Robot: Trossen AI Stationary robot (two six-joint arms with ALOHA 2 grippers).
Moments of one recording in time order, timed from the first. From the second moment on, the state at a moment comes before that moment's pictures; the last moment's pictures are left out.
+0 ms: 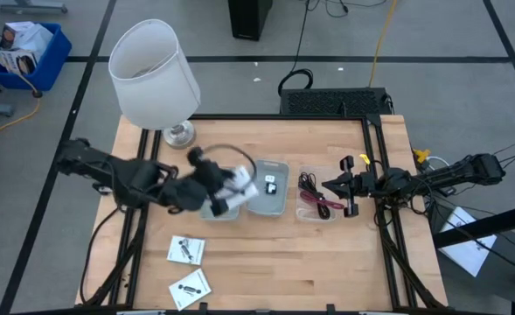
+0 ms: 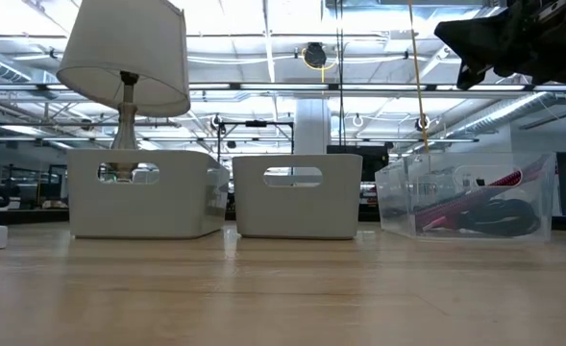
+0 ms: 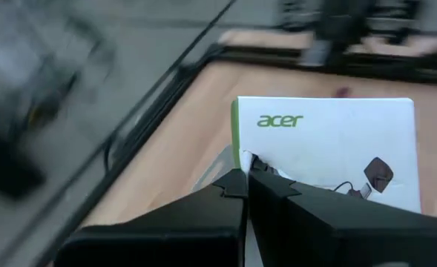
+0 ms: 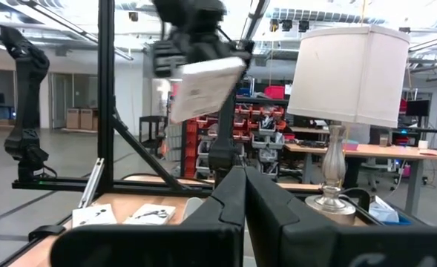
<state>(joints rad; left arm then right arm) -0.35 1.39 1.46 -0.79 -0.75 -0.36 0.12 0.60 0.02 0.87 0.10 -0.07</state>
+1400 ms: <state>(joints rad) -0.27 1.44 1.00 -0.91 -0.62 -1.61 0.12 0.60 0.02 0.94 0.11 -0.33</state>
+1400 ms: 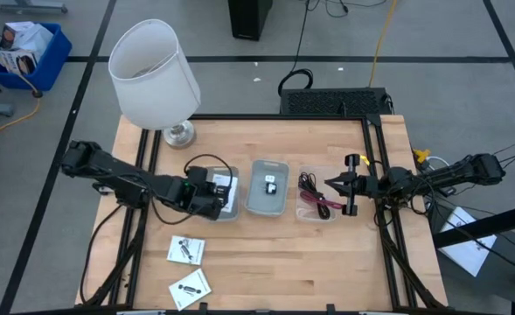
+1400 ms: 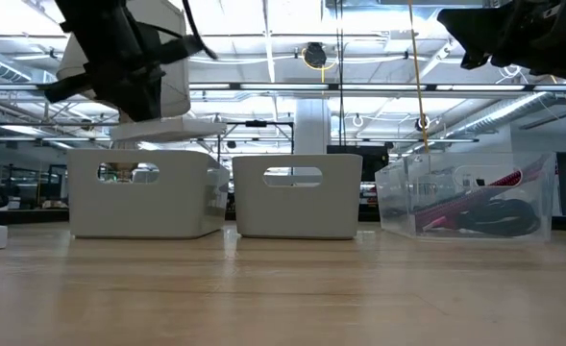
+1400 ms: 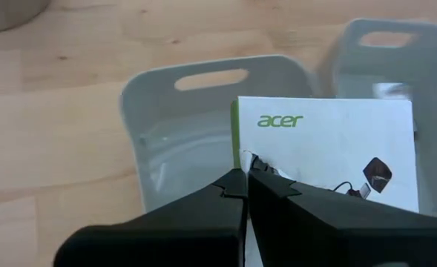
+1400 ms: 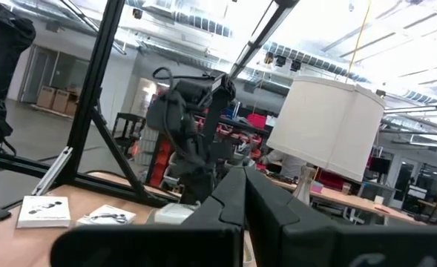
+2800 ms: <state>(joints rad) -0.22 1.59 1.00 -0.92 -0.54 -1.59 0.12 0.59 0.02 0.95 0.10 -0.33</state>
